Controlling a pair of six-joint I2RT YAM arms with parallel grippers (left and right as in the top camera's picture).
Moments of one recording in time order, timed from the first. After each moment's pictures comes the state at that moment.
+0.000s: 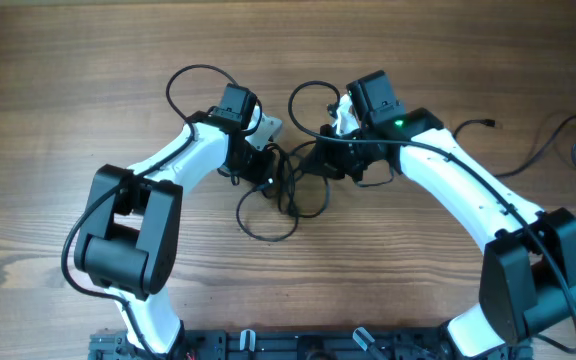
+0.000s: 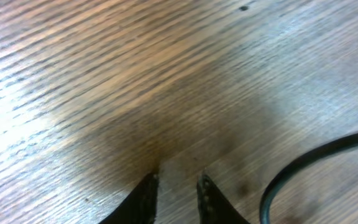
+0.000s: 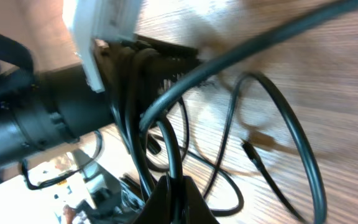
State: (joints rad) left arm -0.33 1.94 1.18 -0.62 0.27 0.10; right arm 0.41 1.73 1.22 -0.66 -0.67 0.70
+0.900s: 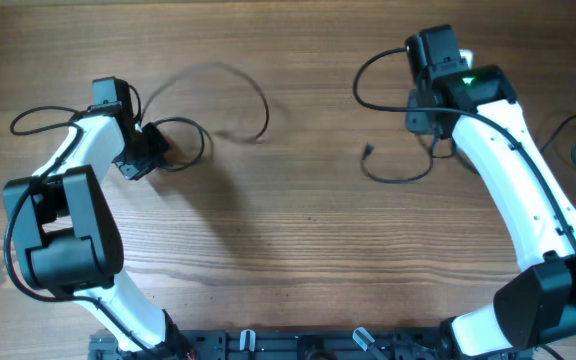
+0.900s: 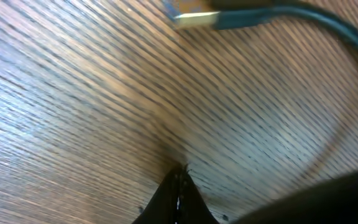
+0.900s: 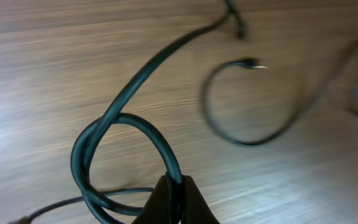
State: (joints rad) left arm 0.18 1.94 1.21 -0.67 0.08 -0.48; right arm 0.24 1.67 1.50 -1.09 0.45 0.38
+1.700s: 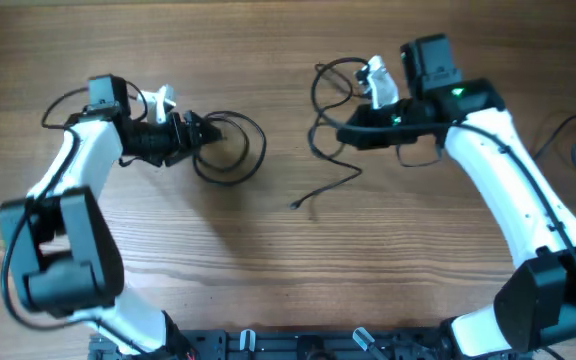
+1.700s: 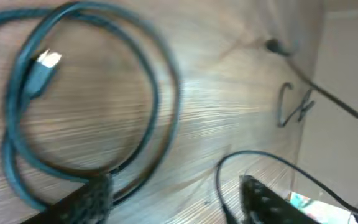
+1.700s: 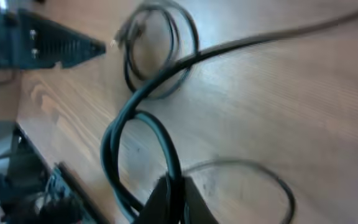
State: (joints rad) left arm 0.16 1.83 1.18 -0.67 0.82 -0.12; right arm 0.27 1.66 1.37 -0.84 -0.63 0.12
